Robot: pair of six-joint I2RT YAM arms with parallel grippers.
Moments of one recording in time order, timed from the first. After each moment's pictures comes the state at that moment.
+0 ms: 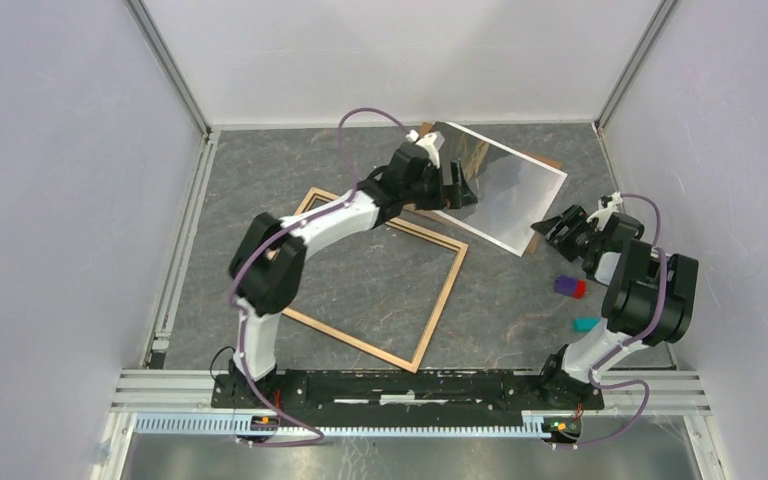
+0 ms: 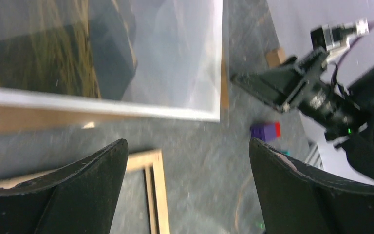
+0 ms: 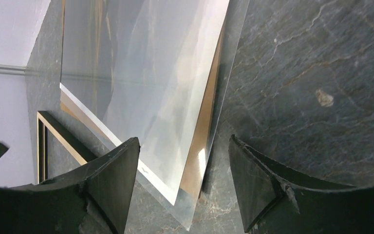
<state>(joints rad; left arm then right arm) -0.73 1.93 1.48 -0.05 0.22 -0.64 -0.44 1.66 0.56 0.46 -0.65 0.49</state>
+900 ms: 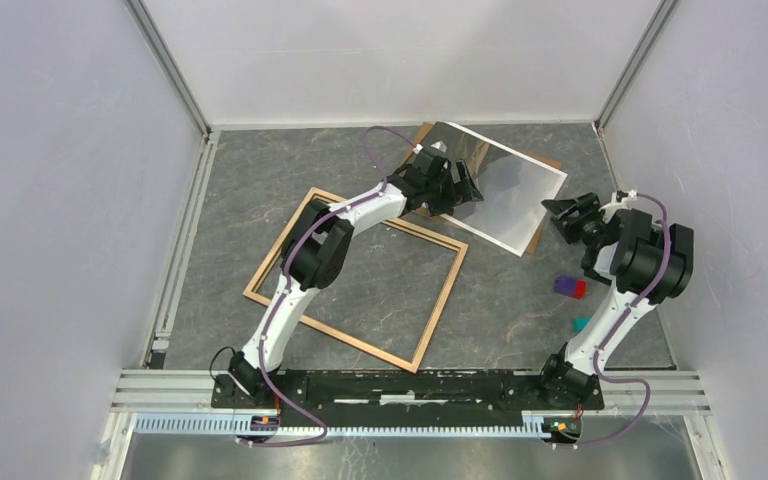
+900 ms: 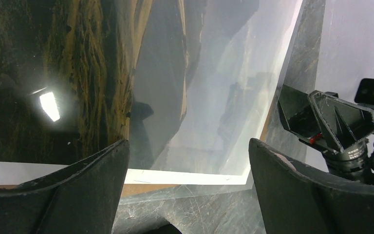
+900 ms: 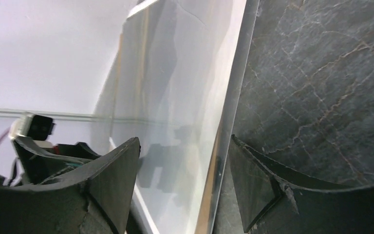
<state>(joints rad) -0.71 2.44 1.96 -0.15 0.19 -0.89 -0.47 1.98 0.68 0.92 -0.71 0.79</state>
